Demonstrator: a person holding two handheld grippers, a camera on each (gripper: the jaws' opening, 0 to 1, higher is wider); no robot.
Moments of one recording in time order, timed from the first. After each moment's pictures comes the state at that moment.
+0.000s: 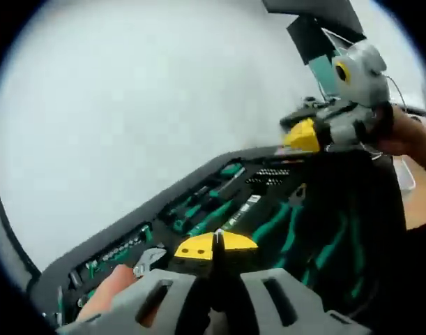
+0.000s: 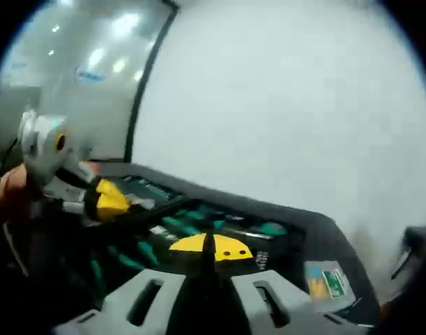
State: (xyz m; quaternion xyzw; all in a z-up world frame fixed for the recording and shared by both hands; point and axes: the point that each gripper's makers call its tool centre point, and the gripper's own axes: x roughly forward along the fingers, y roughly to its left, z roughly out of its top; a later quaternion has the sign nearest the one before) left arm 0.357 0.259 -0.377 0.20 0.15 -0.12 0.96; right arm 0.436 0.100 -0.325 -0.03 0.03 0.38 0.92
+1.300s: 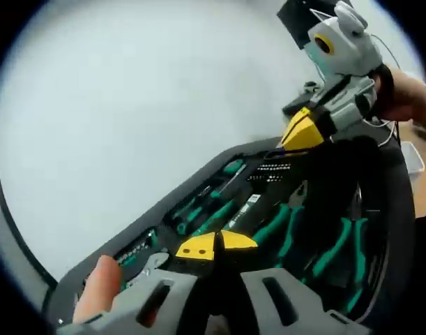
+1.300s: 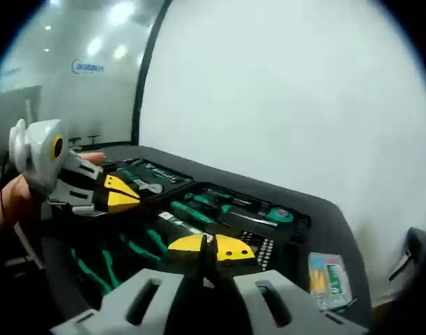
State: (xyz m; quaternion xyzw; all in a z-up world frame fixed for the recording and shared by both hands) left arm 0.341 0.254 -0.363 0.24 0.12 -0.09 0.96; right arm 0.388 0.154 -0.344 -0.13 0.10 0.46 0.87
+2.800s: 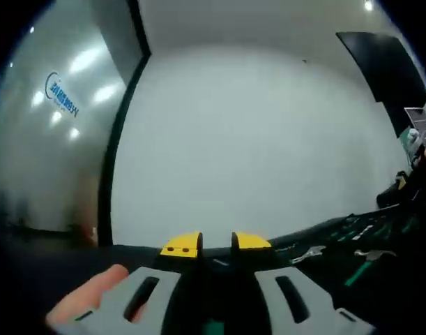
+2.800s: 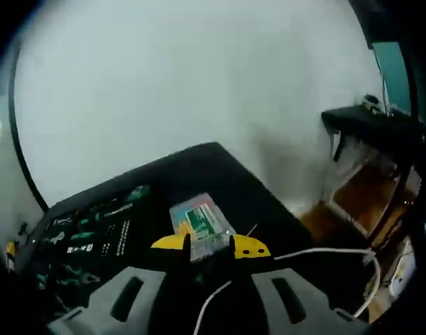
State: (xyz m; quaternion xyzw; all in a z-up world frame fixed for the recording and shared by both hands) left arm 0.217 0.511 -0.313 0.08 -0.15 0.13 0.98; right arm 0.481 -0.054 -0.393 0.14 0.26 0.12 0.95
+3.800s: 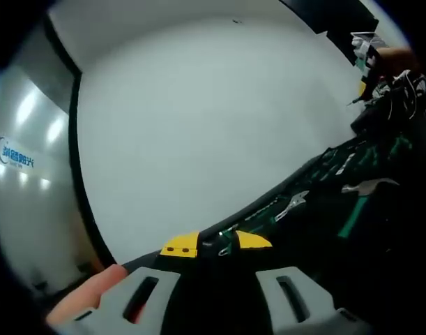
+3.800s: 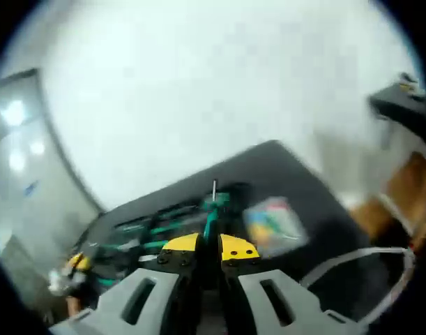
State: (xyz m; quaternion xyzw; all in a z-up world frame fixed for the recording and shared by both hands) left arm 0.251 0.476 -0.341 0.25 -0.05 0.10 0.96; right arm 0.442 0.062 -0.292 0.17 0.24 0.36 0.88
